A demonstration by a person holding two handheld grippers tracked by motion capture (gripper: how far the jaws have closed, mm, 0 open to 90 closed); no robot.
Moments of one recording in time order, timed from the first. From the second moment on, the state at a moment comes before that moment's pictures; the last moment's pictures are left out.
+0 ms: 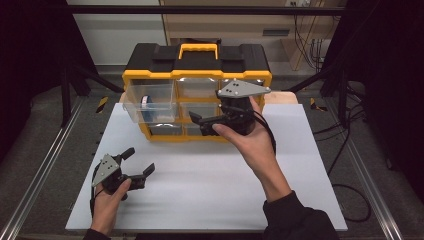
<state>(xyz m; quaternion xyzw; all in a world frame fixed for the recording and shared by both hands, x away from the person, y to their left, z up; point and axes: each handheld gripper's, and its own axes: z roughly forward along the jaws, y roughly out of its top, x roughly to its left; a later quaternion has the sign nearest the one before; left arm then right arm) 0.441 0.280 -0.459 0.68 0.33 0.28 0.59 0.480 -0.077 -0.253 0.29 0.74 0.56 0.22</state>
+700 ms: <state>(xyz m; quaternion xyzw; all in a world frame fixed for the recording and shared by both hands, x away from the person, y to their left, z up) 0.441 0.280 -0.459 0.68 0.33 0.28 0.59 0.470 -0.120 -0.277 0.32 0.74 0.54 0.24</state>
